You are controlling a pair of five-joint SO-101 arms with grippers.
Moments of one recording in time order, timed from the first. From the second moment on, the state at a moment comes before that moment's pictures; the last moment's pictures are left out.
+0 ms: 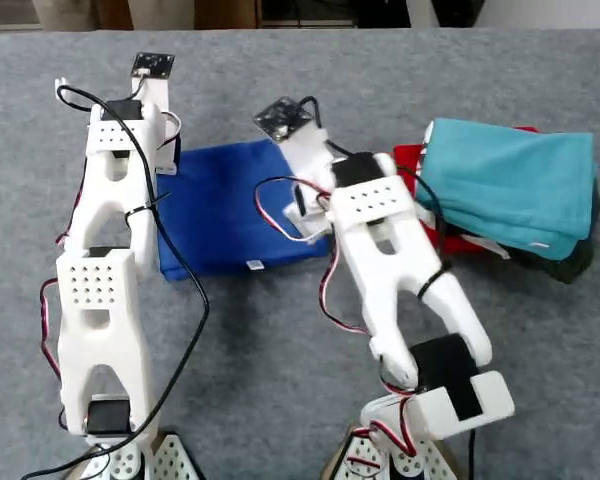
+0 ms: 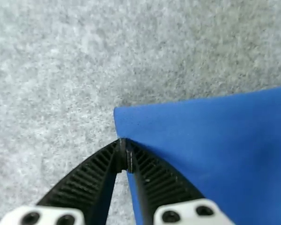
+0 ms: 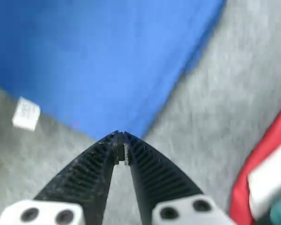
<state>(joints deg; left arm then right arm) -5.5 49.2 -43.7 72.8 -16.0 -21.2 -0.2 16.7 62.9 13.7</state>
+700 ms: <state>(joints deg) -5.5 56.1 -49.8 69.2 -16.2 -16.6 21.1 2.3 73.9 12.7</state>
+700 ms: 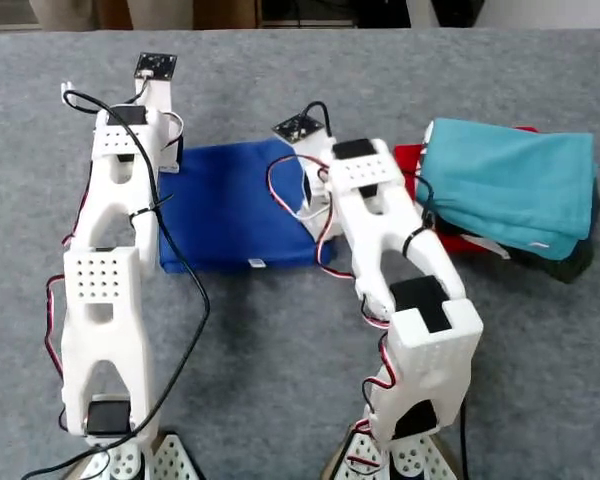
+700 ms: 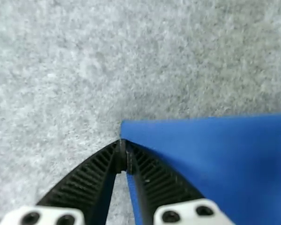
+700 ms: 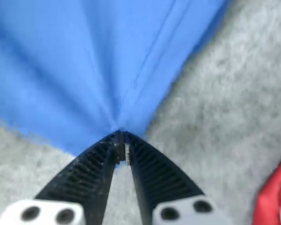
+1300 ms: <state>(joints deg) -10.8 57.1 -81.3 100.3 -21.1 -18.6 -2.4 1.7 99.2 12.8</state>
